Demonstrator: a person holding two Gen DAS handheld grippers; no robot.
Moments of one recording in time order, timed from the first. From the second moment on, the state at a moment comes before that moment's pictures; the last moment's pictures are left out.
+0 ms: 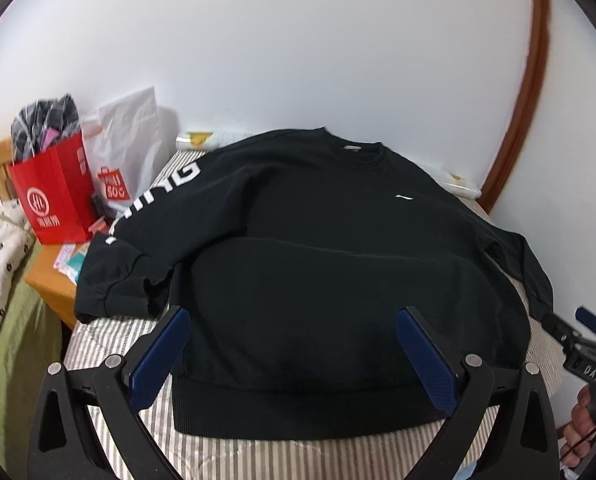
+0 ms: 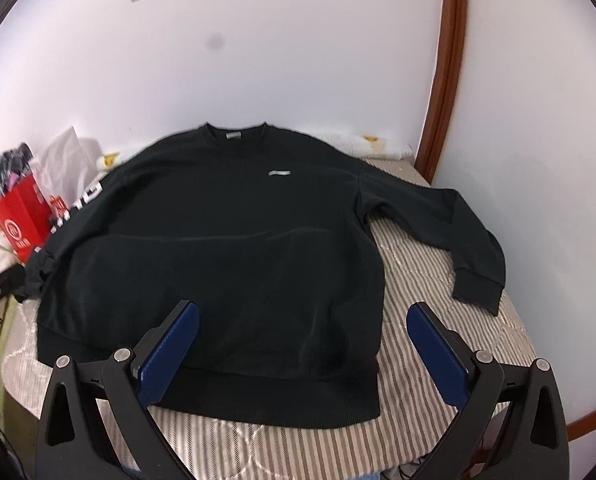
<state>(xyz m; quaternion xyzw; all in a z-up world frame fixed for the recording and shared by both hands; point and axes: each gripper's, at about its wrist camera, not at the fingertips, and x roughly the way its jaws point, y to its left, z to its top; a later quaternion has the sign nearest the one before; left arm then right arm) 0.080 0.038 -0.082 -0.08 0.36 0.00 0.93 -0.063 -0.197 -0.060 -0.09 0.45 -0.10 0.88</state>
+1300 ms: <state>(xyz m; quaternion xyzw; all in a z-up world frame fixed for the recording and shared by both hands) 0.184 0.152 -0.183 -0.12 0.46 0.09 0.87 0.040 -0.193 -0.163 -0.06 0.51 -0.08 0.85</state>
